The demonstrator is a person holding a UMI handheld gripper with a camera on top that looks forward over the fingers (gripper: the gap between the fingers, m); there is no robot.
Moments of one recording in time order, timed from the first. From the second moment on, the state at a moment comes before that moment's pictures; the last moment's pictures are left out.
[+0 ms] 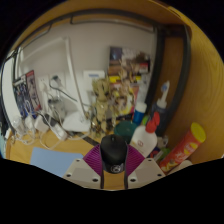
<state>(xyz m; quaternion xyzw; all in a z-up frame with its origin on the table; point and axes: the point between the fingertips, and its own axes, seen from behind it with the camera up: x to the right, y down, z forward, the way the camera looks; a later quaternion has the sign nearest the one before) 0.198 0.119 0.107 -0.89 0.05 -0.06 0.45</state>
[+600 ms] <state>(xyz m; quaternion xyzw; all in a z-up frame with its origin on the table) -0.030 0.095 0.056 -0.91 -0.01 -0.01 0.41</state>
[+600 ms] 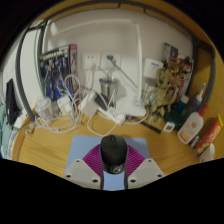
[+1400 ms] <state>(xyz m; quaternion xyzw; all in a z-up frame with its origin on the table) -0.035 0.052 0.107 -0.92 0.03 -0.02 0.39</state>
